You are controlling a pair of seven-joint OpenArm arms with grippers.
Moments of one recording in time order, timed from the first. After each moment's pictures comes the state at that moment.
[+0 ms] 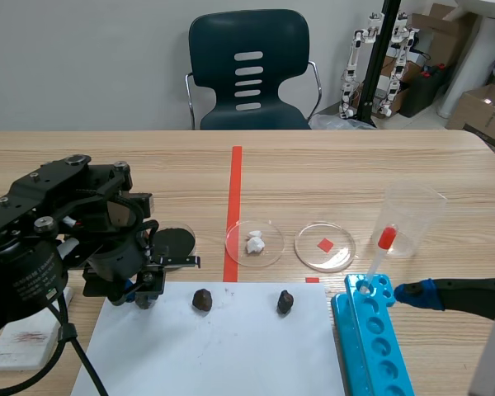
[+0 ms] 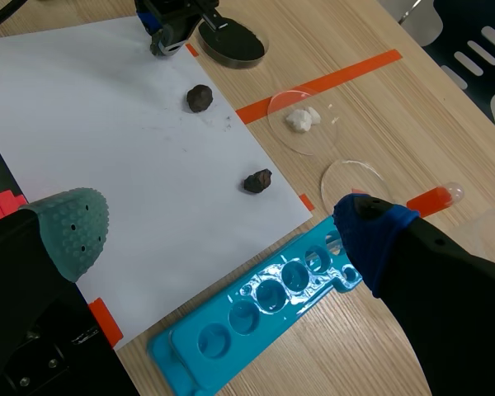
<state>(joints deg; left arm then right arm) -12.7 -11.1 23.4 72.9 -17.0 23.4 69.2 -63.1 31.7 3.8 121.2 -16.8 18.3 22.5</state>
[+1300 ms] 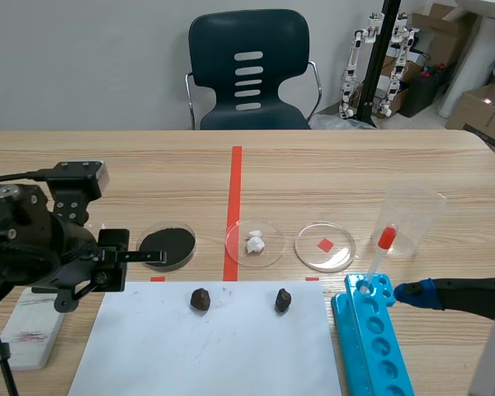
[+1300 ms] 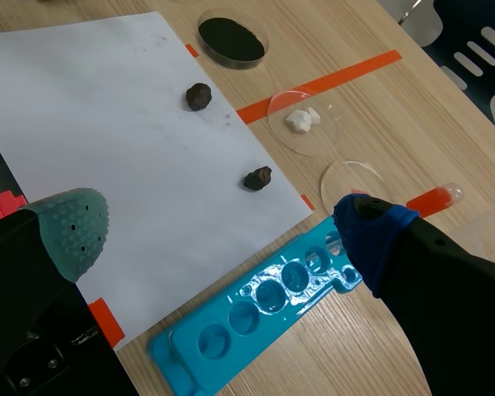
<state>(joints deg) 7.8 -20.3 17.2 104.0 -16.0 23.5 56.4 -63.1 31.7 3.8 121.2 -16.8 18.3 22.5</state>
